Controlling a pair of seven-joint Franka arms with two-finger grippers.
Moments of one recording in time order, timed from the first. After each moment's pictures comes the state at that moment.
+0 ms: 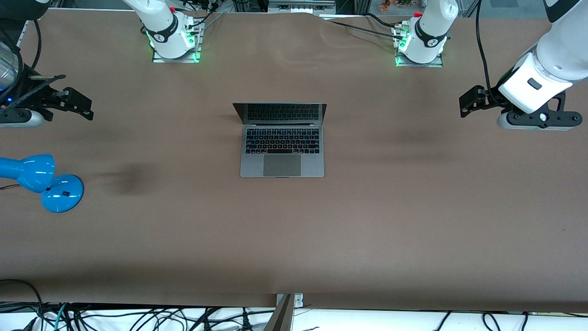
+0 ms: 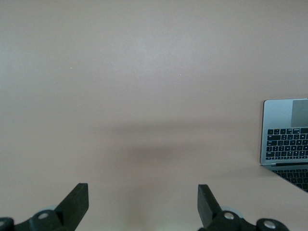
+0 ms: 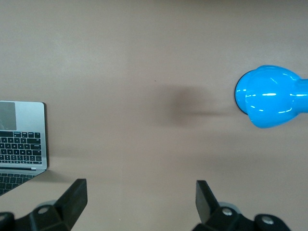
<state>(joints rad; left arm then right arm) -0.12 0.06 -0.04 -1.54 0.01 1.50 -0.15 0.05 -0.01 -0.02 -1.67 -0.02 1.66 -0.01</state>
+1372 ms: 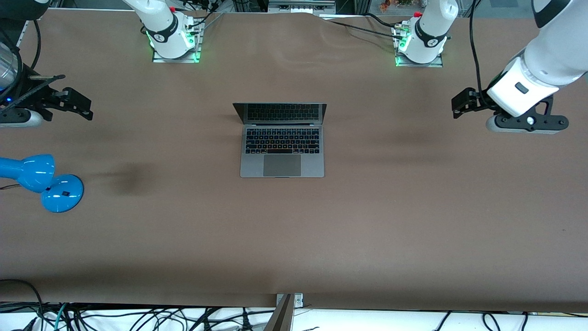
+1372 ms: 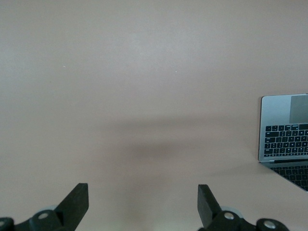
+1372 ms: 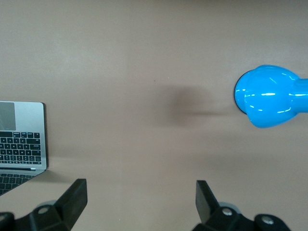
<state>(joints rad) -0.12 0.08 -0.07 -1.54 0.01 1.50 -0.17 0.05 -0.01 -0.02 -1.67 -0.02 1.66 -0.01</state>
